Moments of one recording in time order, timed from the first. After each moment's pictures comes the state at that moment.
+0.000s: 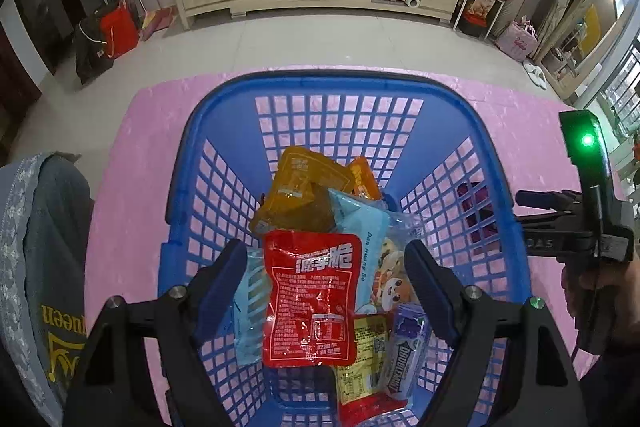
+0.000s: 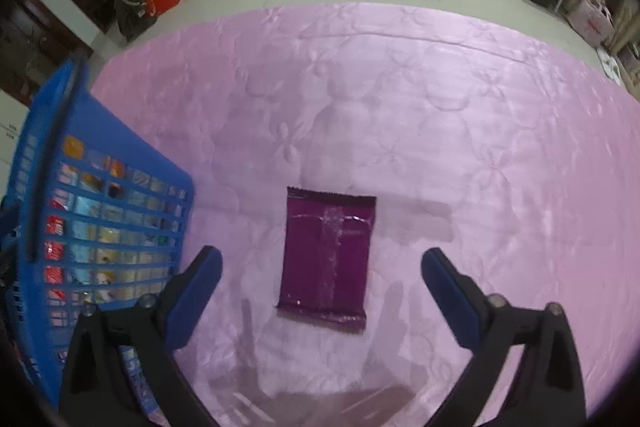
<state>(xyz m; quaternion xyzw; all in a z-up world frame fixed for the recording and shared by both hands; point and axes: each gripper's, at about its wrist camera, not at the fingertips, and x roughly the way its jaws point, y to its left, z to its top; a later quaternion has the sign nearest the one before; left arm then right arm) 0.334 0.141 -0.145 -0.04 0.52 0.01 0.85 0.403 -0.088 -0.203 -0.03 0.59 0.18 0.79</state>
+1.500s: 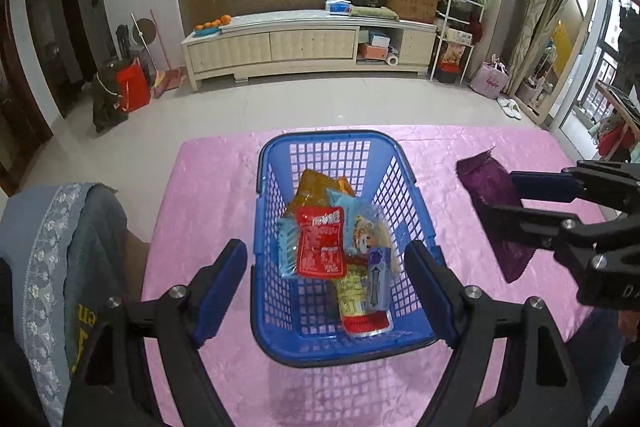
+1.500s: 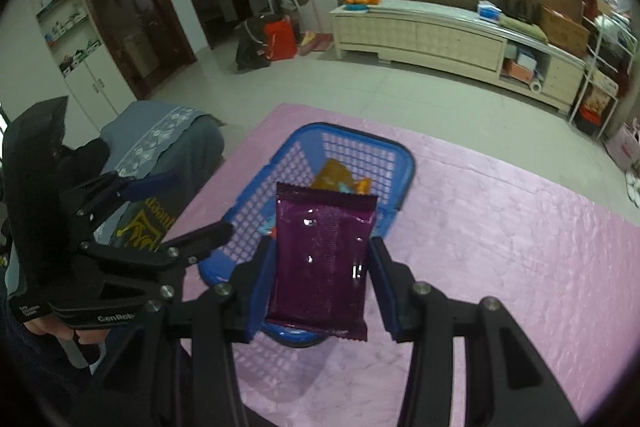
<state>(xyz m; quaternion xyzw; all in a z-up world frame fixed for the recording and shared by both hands) 0.187 0.142 -0.038 -0.02 0.41 0.00 0.91 0.223 -0.026 -0.016 -0.08 0.43 0.33 0.84</state>
